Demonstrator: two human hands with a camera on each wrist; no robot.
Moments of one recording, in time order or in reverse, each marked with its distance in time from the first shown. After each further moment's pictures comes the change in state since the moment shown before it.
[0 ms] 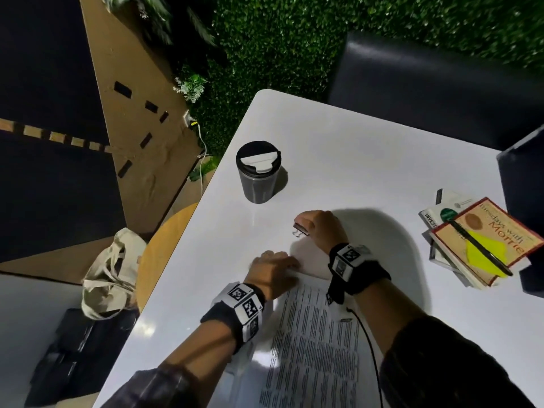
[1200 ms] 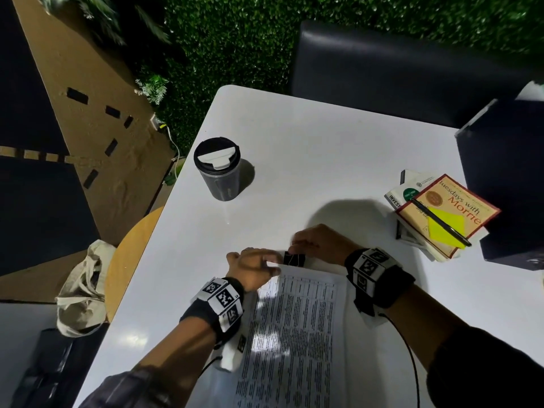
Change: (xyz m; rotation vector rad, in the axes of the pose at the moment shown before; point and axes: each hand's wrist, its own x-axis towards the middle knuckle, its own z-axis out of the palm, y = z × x) left_hand 0.018 0.024 0.002 -0.182 -0.216 -0.346; right_hand -0.059 0.053 -0.030 0.166 -0.302 -0.134
